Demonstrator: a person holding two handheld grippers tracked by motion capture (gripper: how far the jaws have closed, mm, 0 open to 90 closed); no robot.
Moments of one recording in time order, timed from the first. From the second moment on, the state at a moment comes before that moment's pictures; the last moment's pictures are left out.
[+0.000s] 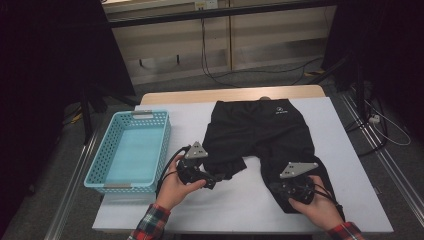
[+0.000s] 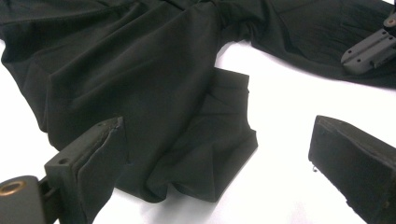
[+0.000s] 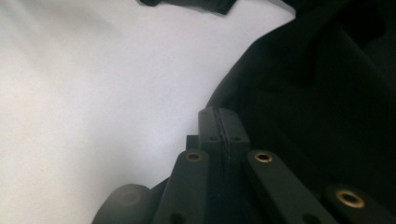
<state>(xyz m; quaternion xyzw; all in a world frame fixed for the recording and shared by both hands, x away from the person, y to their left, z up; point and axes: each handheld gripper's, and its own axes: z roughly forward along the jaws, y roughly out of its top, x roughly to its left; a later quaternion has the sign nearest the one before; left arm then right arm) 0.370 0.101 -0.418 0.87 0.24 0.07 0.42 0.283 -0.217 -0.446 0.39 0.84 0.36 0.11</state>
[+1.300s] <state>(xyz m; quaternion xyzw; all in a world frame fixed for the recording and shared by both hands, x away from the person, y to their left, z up) 0.370 0.100 -0.417 0.87 0.24 0.08 0.42 0.266 -0.198 -0.443 0.35 0.87 0.32 0.13</state>
